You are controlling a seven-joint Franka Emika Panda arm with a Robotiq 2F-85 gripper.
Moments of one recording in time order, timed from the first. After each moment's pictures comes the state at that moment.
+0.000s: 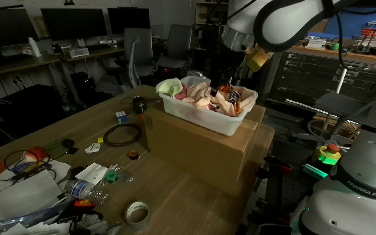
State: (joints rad) arm -0.10 -0.37 0.01 -2.59 -0.17 2.48 0.10
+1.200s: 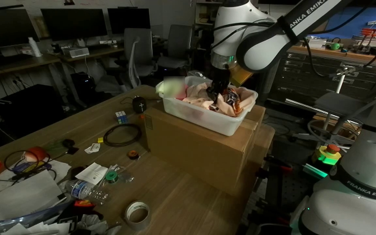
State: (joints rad) arm -0.16 -0.14 0.03 -2.50 -0.43 2.49 0.39
